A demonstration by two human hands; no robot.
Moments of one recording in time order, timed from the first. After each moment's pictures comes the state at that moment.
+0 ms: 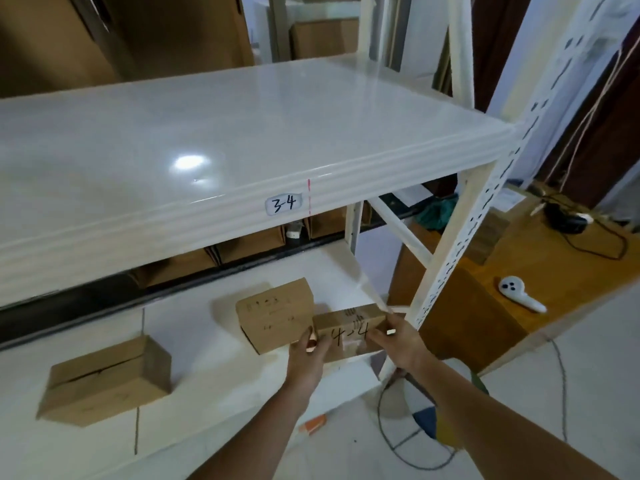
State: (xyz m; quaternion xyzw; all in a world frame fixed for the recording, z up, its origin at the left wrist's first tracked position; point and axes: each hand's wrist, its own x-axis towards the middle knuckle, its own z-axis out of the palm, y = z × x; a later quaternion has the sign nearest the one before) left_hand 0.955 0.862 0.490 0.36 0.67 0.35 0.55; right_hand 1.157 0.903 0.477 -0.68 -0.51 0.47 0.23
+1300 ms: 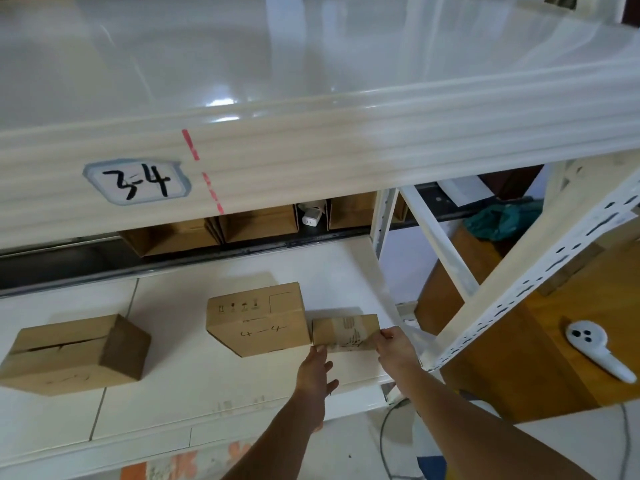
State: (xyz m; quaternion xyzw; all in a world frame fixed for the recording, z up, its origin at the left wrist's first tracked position) left_hand 1.015 0.937 0.389 0.03 0.63 0.46 0.63; right_hand 1.165 1.019 0.341 -0.71 -0.46 0.50 0.19
